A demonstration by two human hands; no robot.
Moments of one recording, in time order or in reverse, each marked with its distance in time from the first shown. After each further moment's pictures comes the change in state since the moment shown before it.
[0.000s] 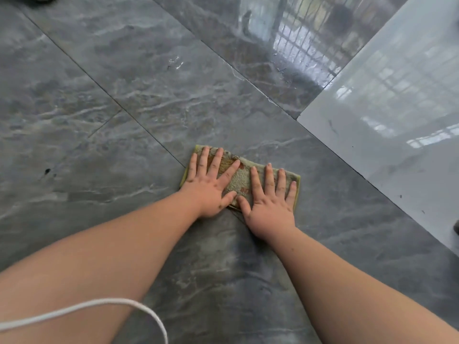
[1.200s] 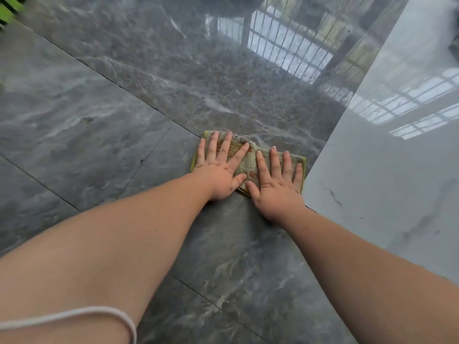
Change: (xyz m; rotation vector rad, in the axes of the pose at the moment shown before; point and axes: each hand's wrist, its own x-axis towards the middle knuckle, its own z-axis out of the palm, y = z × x) left_hand 0.240 -0.058 -0.140 0.048 -0.037 0.129; right_hand 0.229 0.020 -0.111 0.065 -0.020 0.106
